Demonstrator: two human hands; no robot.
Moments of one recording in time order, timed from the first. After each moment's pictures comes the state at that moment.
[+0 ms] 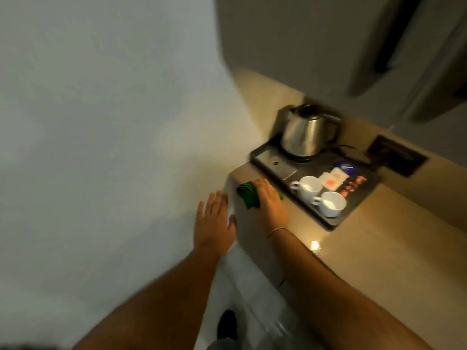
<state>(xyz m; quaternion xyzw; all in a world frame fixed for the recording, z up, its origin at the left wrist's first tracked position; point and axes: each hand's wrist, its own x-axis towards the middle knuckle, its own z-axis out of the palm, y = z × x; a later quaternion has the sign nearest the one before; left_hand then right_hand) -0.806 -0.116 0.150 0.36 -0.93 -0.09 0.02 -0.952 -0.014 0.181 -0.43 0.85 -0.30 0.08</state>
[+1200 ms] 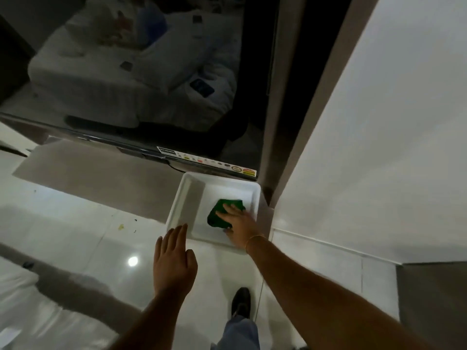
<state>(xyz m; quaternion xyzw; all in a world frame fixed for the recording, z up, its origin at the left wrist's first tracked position) 0.037 -0.027 0.064 0.82 -0.52 -0.19 0.11 -0.132 -0.182 0.014 -0.83 0.44 0.06 0.34</state>
